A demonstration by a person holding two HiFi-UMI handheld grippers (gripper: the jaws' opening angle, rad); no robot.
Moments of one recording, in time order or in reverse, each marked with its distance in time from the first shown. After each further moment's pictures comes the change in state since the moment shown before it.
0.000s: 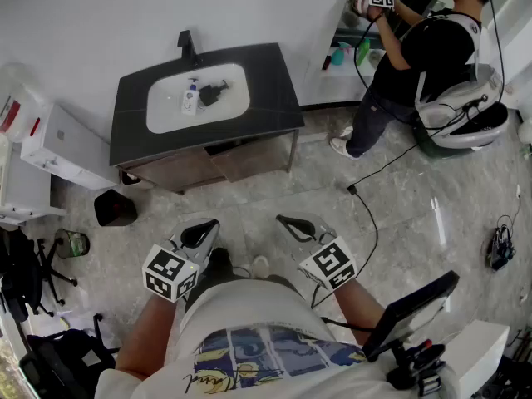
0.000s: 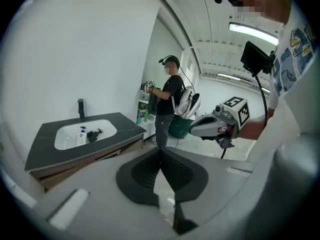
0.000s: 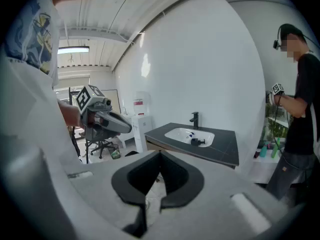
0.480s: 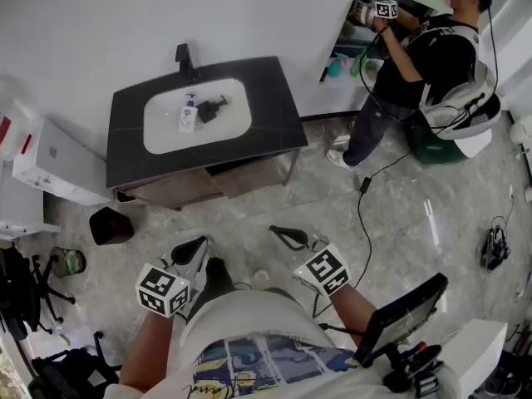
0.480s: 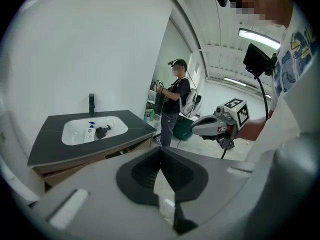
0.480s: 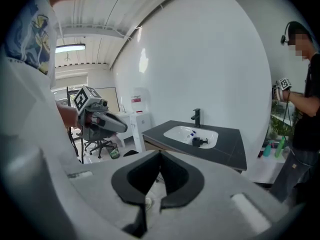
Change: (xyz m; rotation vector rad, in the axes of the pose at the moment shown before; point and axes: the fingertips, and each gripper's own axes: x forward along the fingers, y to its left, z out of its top) left arm -0.015 0.072 -0.011 -0.078 -0.007 0.031; right arm 0.065 -0.008 0.014 0.011 0.038 0.016
